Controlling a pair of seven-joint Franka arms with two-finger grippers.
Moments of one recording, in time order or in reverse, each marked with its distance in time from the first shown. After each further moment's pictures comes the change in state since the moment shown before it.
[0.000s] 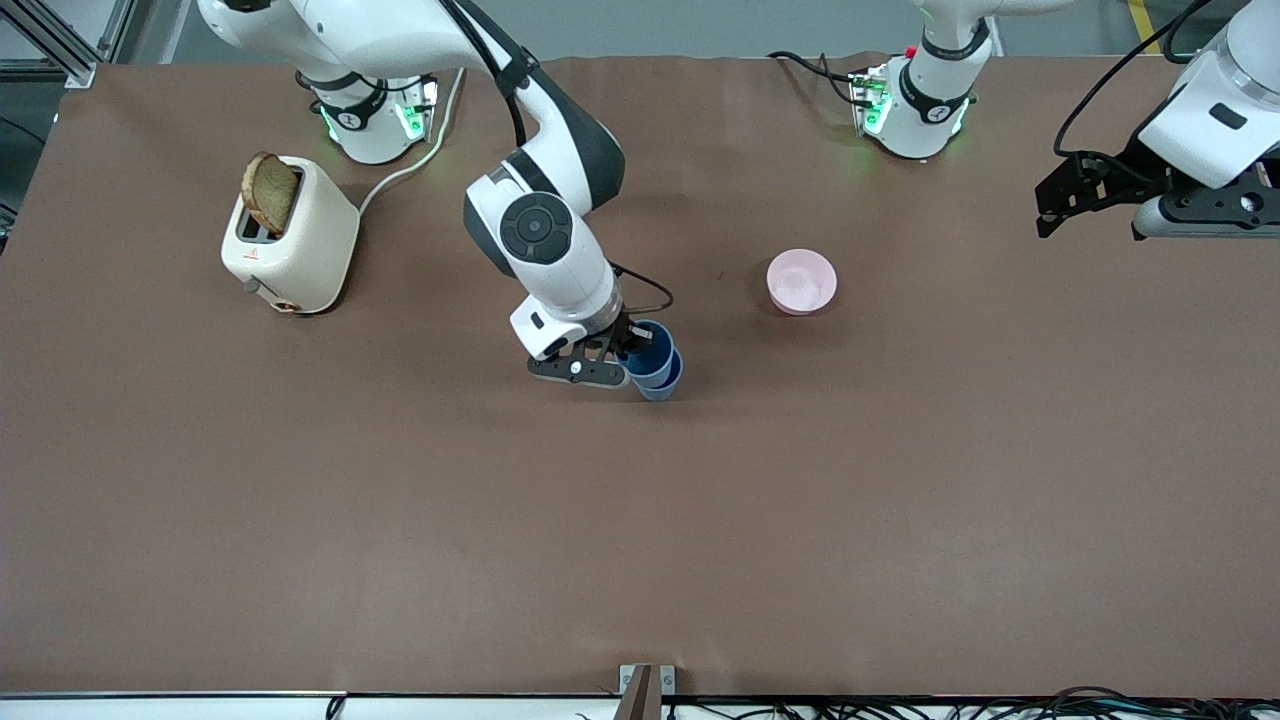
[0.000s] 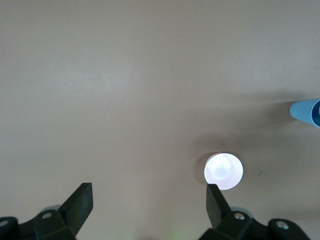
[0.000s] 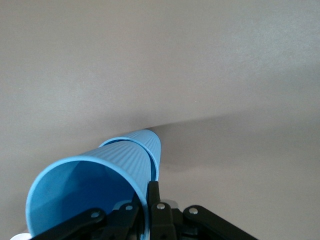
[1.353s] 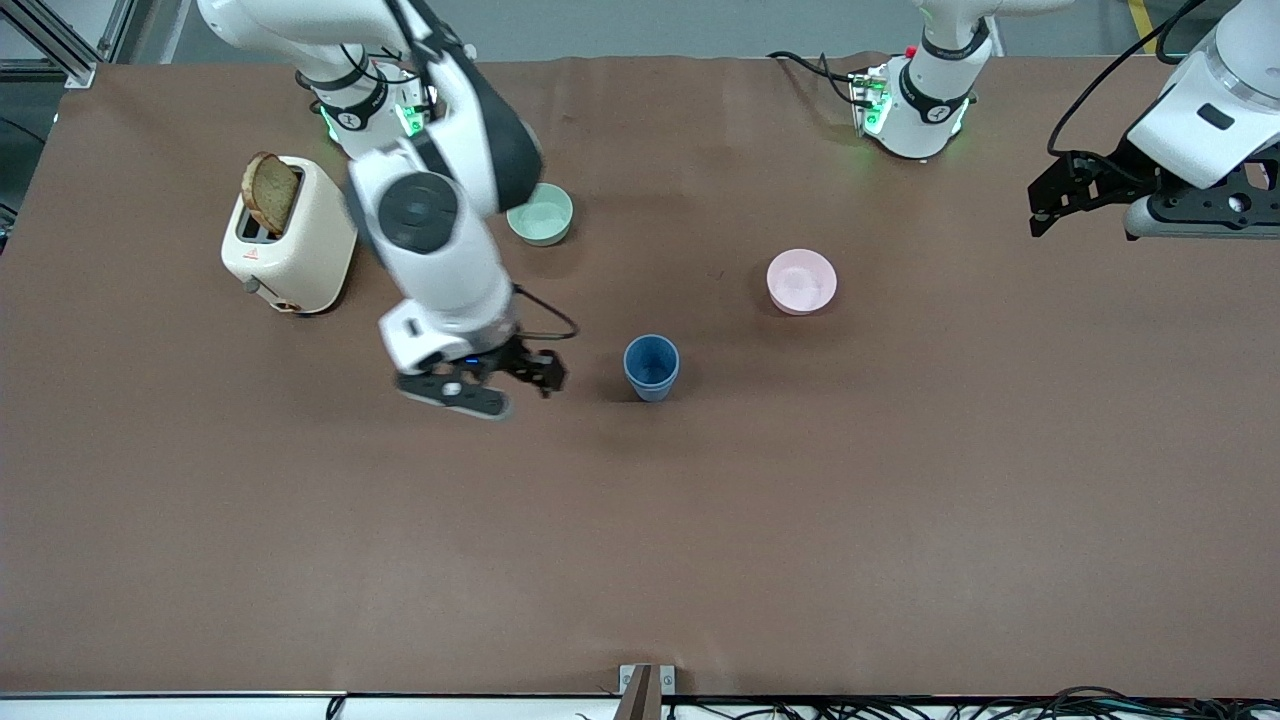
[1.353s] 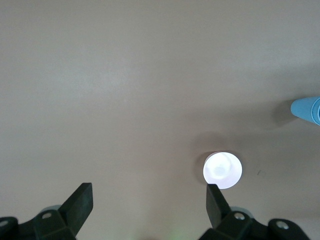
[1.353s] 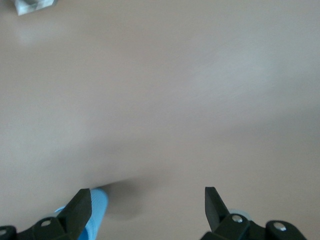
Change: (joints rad) left arm -0.008 0.000 -0.002 -0.003 0.000 0.001 0.000; right arm -0.041 -0.163 -0.201 0.041 -0.120 -0.210 -0.038
